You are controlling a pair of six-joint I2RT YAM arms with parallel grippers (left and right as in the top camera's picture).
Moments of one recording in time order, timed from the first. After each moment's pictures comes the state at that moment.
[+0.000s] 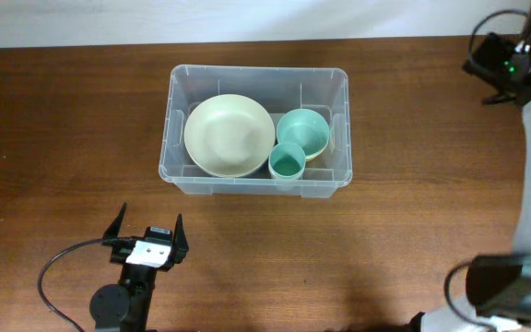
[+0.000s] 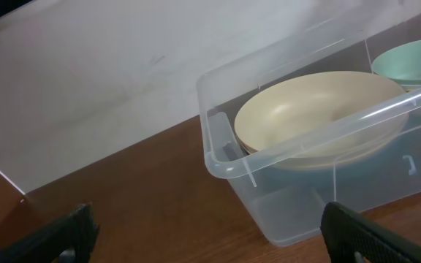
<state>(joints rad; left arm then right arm) 0.02 0.01 0.01 -0.06 0.13 0.40 -0.23 1.77 1.98 -1.07 0.20 0.38</state>
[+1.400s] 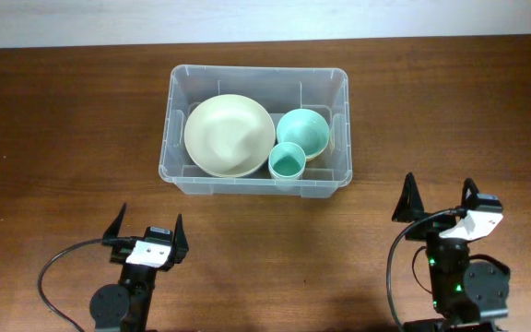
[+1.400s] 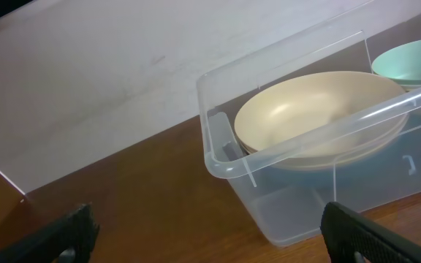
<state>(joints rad) 0.02 0.01 0.01 -0.06 0.13 0.40 0.07 0.27 0.32 -0.04 0.13 0.17</state>
